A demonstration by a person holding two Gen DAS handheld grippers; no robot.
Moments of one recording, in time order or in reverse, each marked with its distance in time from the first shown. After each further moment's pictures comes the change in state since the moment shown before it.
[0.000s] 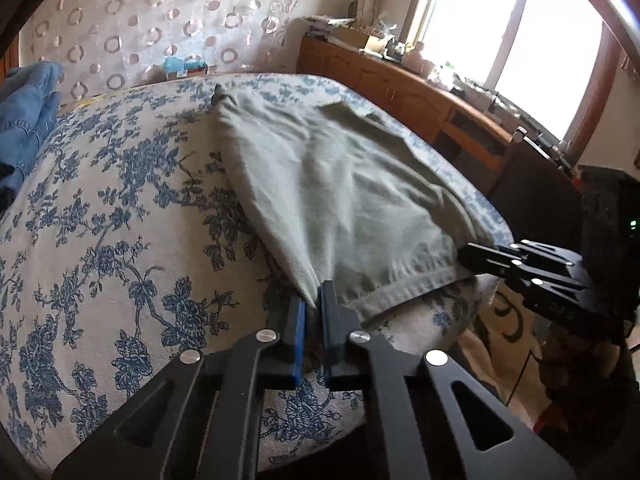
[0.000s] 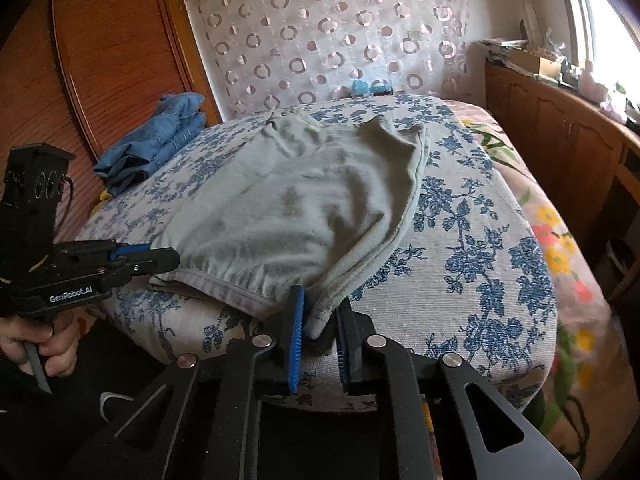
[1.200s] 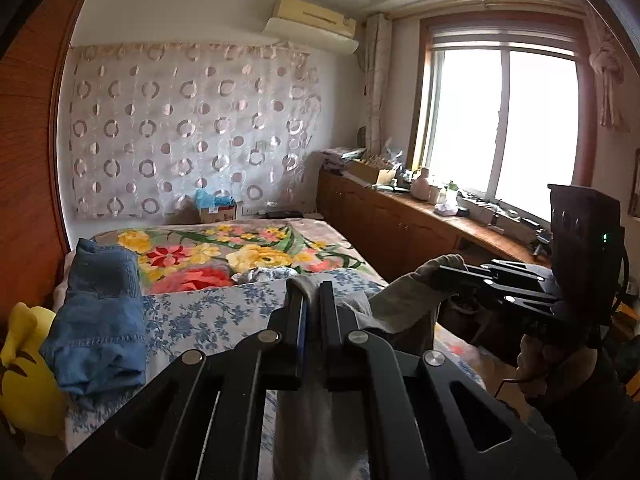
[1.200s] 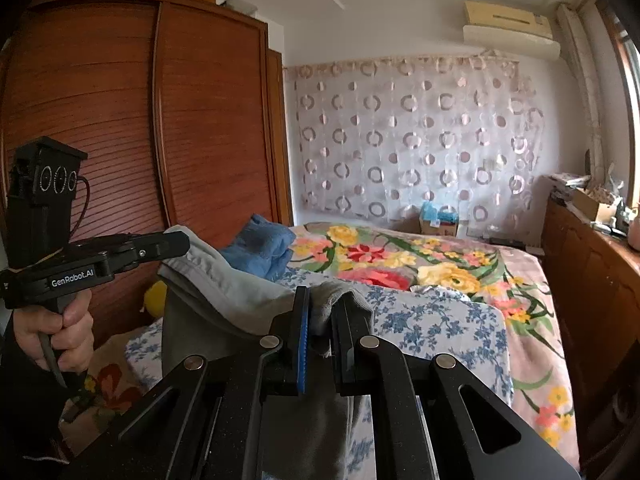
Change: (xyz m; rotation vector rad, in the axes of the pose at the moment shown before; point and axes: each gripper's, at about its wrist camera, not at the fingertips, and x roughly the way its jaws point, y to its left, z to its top) left arm -0.162 0.049 0.131 0.055 -0.440 0.093; right arm -0.064 0.068 0.161 -0.269 -0.310 0.139
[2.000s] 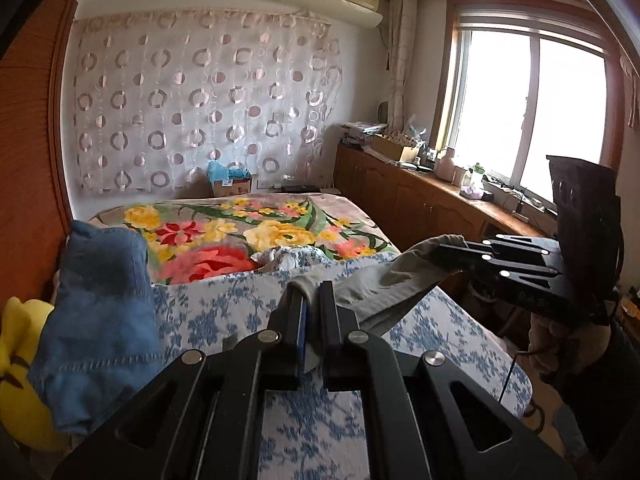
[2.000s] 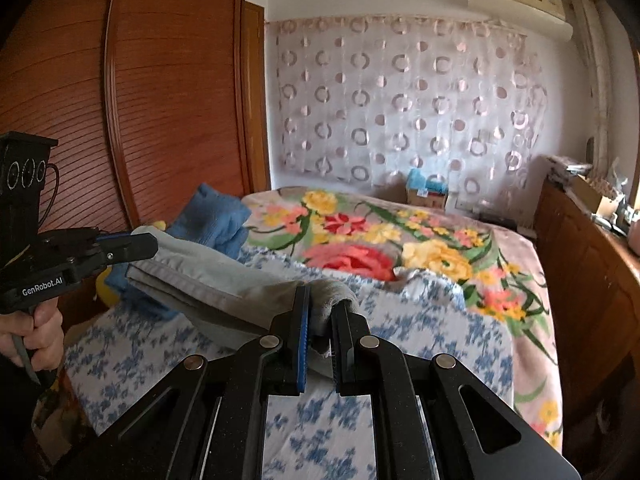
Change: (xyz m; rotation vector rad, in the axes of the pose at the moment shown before) left arm 0.059 0.060 -0.007 -0.023 0.087 0.033; right arm 0.129 0.015 0.055 -0.031 0.145 -0.058
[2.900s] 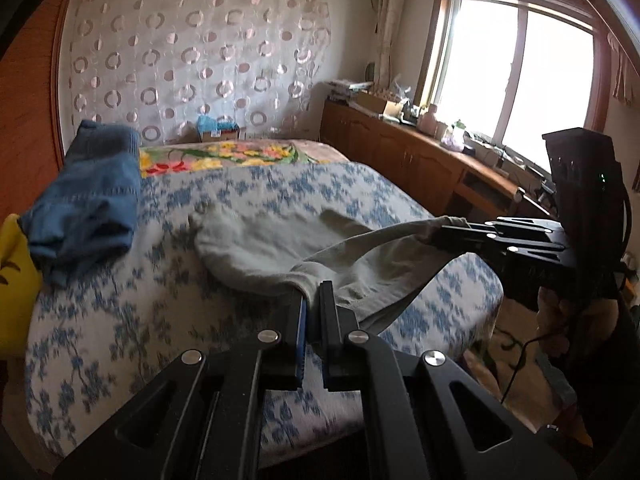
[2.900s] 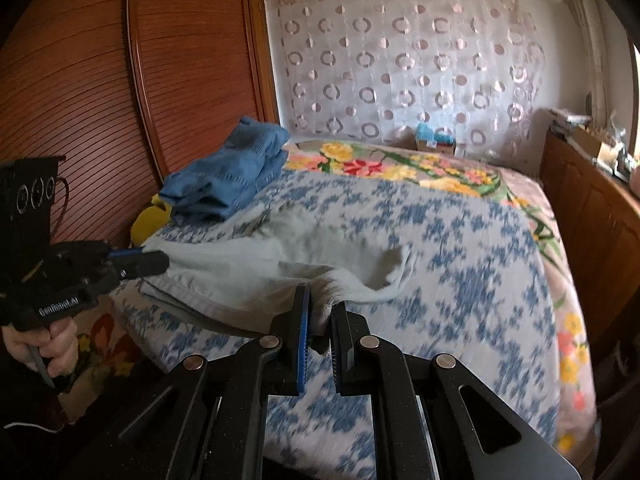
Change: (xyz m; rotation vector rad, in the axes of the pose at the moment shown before) left arm -0.060 -0.049 -0.133 -0.019 0.145 -0.044; right arm -0.109 0.026 -0.092 0.102 0.120 0.049
